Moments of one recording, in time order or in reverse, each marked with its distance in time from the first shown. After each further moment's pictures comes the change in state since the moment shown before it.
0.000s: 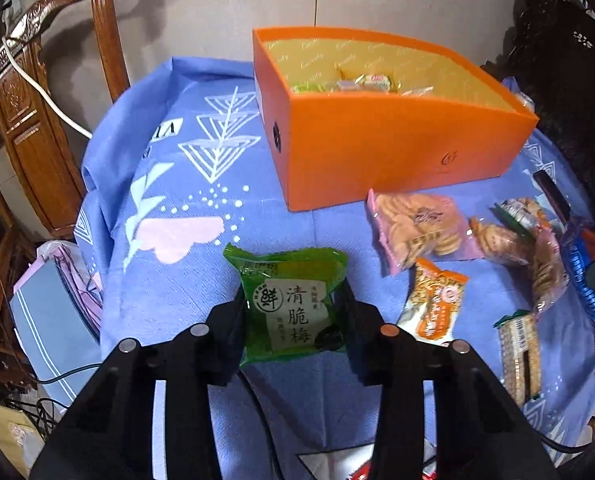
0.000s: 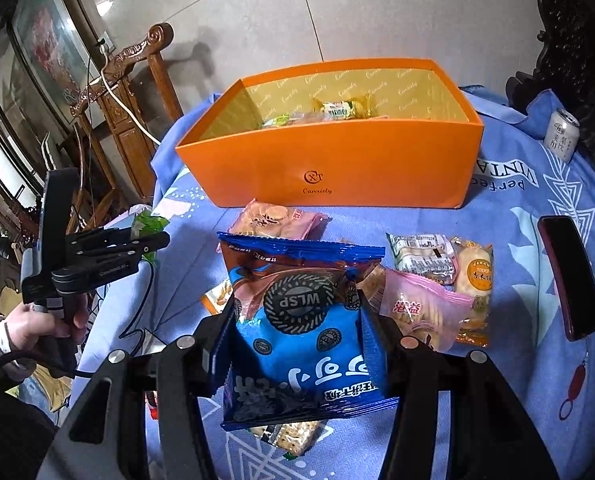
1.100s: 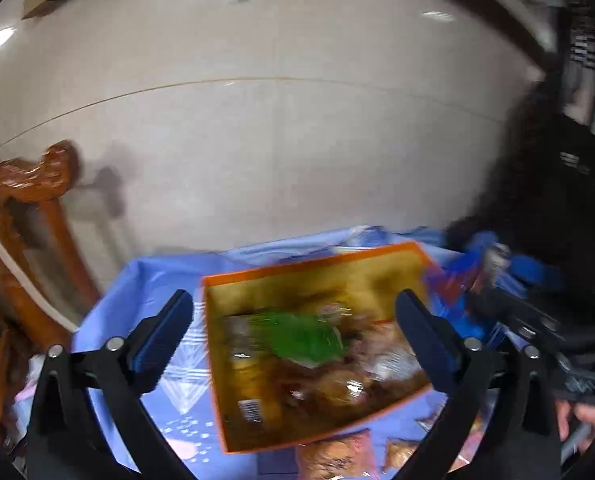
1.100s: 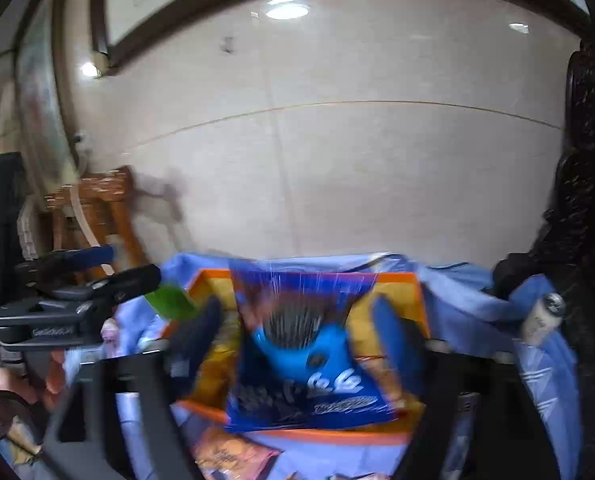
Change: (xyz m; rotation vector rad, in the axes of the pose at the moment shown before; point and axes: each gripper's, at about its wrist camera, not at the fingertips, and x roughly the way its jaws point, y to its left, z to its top) left arm -0.059 -0.047 0.231 -0.043 -0.274 -0.020; right arm -0.018 -0.017 0.208 -0.043 -0.356 -0.129
